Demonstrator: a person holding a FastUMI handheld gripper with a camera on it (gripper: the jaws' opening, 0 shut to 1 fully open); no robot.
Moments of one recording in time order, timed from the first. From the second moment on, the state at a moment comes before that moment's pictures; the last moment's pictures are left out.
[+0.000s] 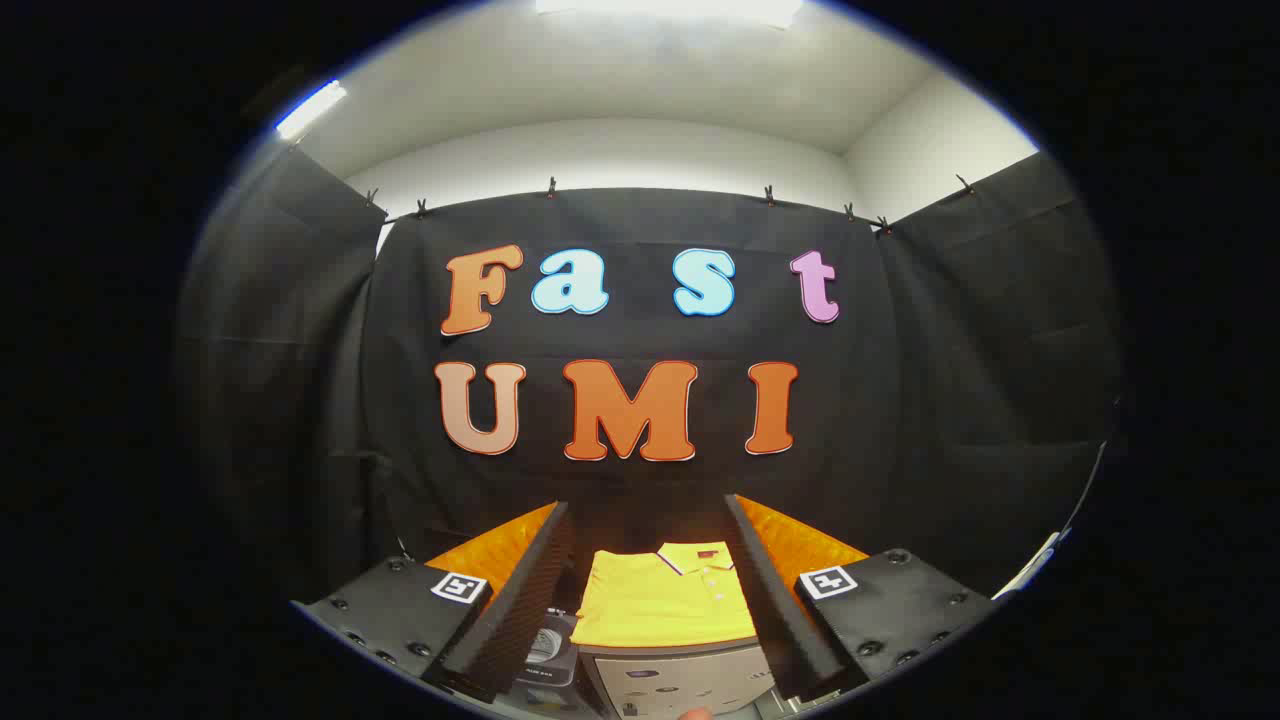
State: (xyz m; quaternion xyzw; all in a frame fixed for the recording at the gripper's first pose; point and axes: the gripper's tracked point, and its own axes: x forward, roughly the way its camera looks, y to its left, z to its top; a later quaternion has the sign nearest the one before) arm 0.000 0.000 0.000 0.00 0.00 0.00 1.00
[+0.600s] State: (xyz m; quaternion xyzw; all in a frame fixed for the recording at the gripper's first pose) arm 0.010 0.003 -0.002 -0.01 0.01 0.00 1.00
